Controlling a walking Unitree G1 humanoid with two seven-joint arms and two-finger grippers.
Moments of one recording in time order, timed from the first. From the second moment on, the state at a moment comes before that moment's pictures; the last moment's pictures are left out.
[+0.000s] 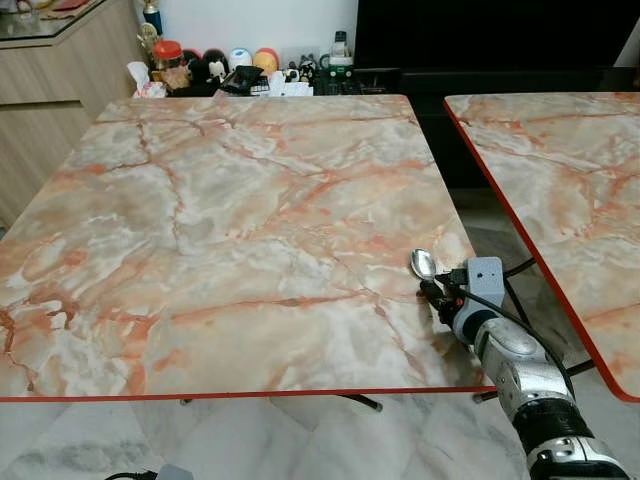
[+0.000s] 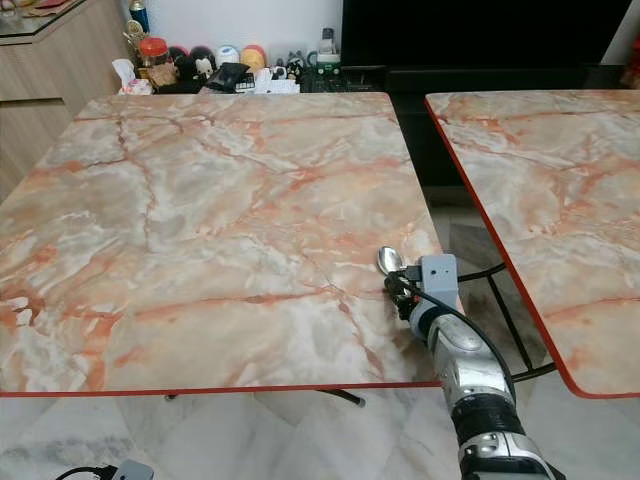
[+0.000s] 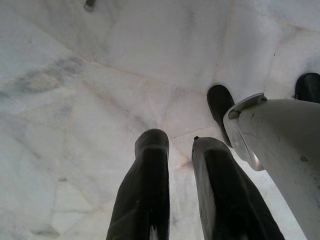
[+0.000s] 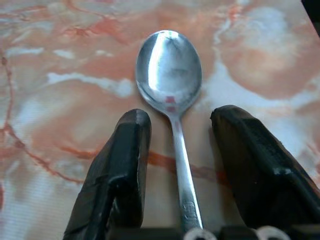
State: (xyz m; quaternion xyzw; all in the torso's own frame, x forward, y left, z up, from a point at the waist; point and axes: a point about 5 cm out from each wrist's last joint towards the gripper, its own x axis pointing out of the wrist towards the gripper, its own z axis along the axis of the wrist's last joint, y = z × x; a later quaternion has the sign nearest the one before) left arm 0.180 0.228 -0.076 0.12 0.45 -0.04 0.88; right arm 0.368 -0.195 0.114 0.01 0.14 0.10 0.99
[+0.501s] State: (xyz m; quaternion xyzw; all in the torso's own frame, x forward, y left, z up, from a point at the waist) left arm 0.180 0.231 -0.075 0.13 0.45 -0.04 0.88; right arm 0.370 -0.192 0.113 0.01 0.13 0.11 0.99
